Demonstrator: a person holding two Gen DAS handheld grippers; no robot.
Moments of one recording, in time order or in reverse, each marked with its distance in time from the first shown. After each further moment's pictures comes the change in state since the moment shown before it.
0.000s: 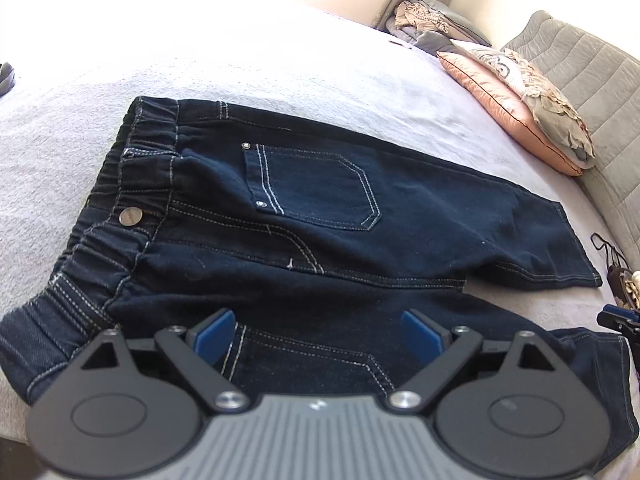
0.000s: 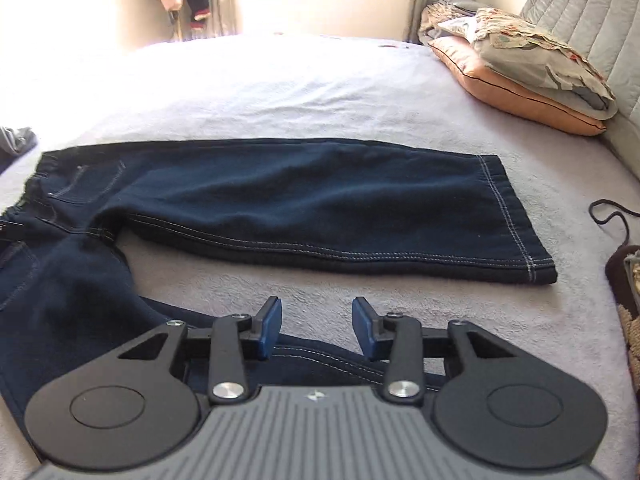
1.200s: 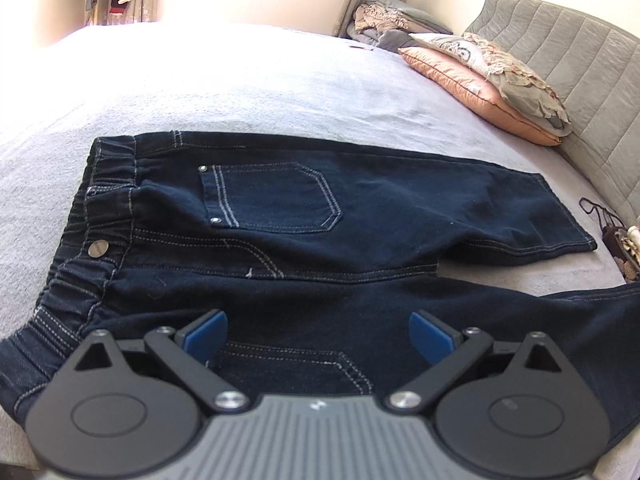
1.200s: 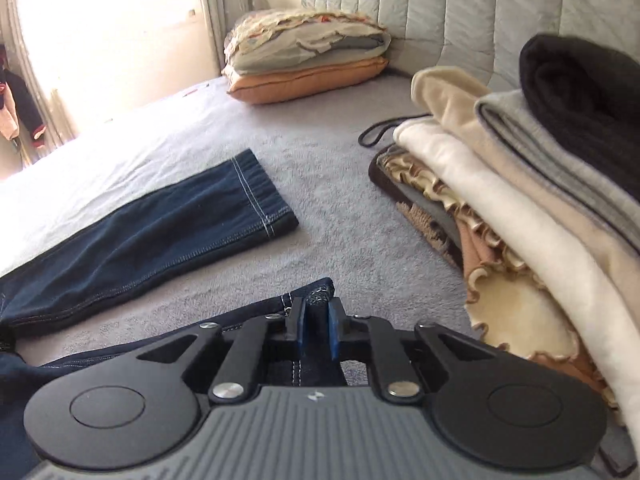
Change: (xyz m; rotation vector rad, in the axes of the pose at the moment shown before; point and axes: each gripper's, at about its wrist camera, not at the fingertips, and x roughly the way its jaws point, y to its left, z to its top) left arm -0.004 -0.034 -0.009 0.169 -0.071 -0.040; right arm -0.088 -0.129 -0.067 0.469 -0.149 -0.370
